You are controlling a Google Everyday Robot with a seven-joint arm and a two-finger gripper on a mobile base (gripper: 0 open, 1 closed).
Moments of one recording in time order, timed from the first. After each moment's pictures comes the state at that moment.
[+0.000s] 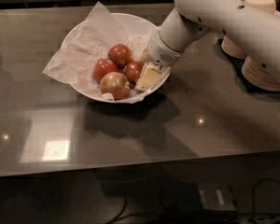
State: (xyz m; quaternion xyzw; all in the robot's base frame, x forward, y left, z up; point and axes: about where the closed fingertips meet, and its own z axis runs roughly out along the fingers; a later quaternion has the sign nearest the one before) arm 0.611 -0.019 0.857 -0.67 0.69 0.11 0.26
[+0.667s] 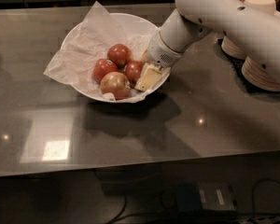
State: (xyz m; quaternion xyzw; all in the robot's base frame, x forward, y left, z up) arm 0.612 -0.018 0.854 -0.67 0.69 0.11 0.26
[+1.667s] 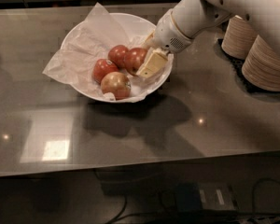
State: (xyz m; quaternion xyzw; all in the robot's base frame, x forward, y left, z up) arm 0.613 -0.025 0.906 -0.66 0.67 0.14 0.32
